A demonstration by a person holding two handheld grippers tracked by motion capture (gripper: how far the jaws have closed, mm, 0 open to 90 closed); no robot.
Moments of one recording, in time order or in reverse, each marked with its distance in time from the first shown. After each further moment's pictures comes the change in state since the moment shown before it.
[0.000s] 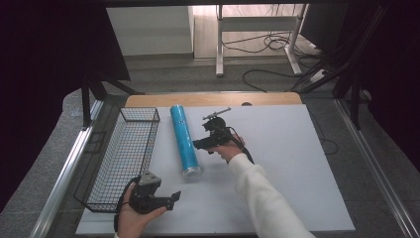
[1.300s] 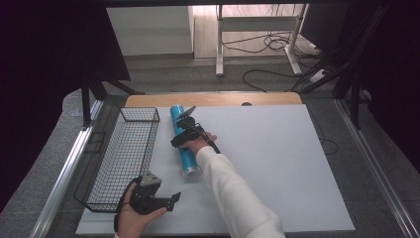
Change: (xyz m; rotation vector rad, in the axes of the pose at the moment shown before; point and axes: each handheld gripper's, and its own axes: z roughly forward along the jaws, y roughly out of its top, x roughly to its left) left arm 0.000 -0.002 0.003 0.015 0.008 0.016; right arm 0.029 0.038 0.109 0.216 -0.065 0.057
